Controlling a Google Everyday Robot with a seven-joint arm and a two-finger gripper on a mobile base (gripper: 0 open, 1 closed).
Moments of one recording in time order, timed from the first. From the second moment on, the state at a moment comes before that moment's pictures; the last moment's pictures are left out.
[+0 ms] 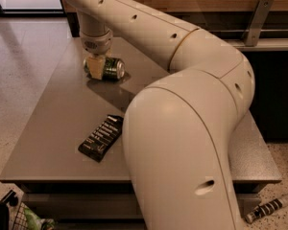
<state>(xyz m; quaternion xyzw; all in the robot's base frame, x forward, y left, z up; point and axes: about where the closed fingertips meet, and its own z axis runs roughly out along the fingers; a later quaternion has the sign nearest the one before) 0.705 0.126 0.827 -0.60 0.79 -0.03 0.10</state>
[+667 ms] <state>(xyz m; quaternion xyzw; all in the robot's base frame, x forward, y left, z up) 0.701 0.111 0.842 -0.61 0.78 -0.01 0.12</state>
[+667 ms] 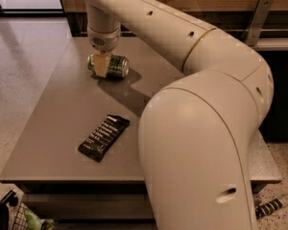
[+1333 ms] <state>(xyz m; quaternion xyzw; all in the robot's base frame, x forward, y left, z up) 0.685 0.060 0.893 -0.62 0.76 0.01 0.18</state>
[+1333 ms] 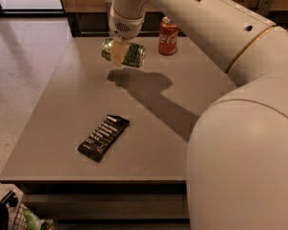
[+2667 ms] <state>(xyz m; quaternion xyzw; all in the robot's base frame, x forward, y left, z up) 0.664 0.038 0.949 -0.62 0.65 0.16 0.41</state>
